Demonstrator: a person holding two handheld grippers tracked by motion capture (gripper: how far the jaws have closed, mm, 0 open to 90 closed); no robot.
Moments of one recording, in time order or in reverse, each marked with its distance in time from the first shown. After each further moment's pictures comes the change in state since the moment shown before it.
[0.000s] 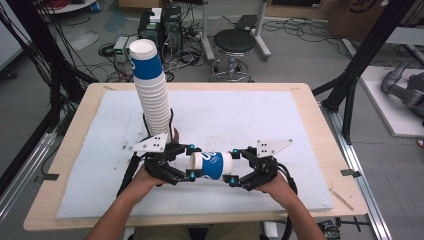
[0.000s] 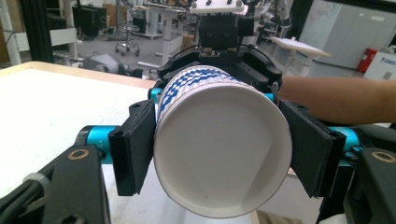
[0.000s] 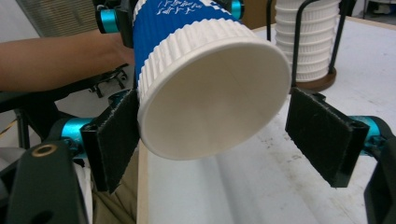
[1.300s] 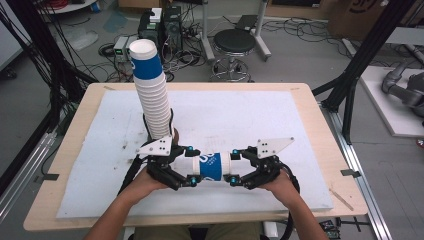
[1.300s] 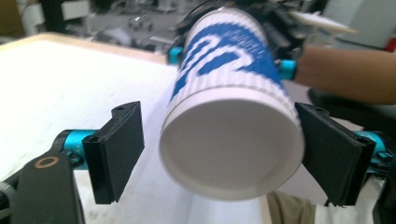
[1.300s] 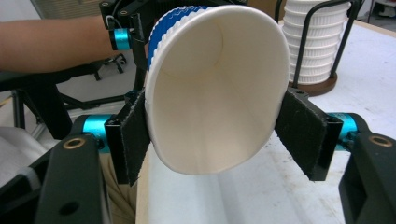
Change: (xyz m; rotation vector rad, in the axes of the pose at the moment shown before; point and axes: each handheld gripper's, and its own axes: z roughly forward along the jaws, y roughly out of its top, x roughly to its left) left arm -0.005 -0.003 0.004 0.134 0.099 -0.018; right arm 0.005 0.013 -0.007 0.056 -0.009 -0.075
